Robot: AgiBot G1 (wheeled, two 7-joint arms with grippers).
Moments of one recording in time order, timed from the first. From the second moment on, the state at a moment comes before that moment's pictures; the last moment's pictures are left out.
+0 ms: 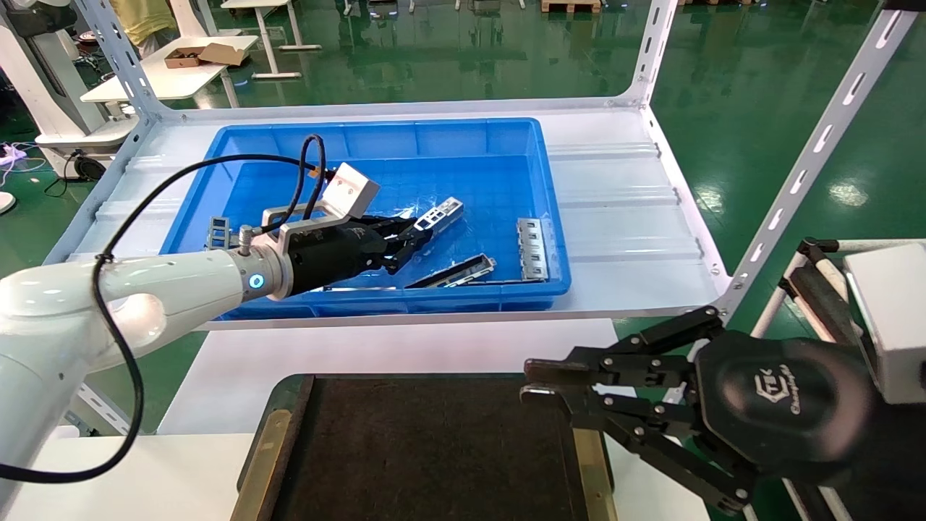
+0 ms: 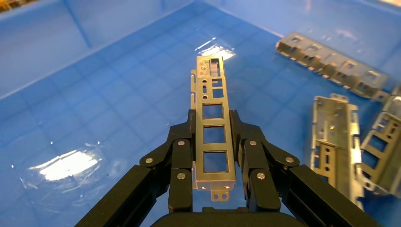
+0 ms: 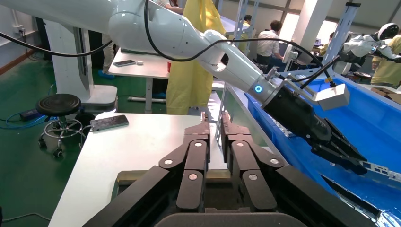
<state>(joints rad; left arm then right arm) -1.64 1.30 0.50 -0.06 1.22 0.88 0.20 1.09 -0.58 -0.36 1.27 -0.68 -1.47 0.15</state>
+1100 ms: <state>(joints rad) -1.50 1.11 0.47 -0.33 1.11 1.55 0.09 1.09 -0.58 -0.36 1.27 -0.68 -1.47 0.15</state>
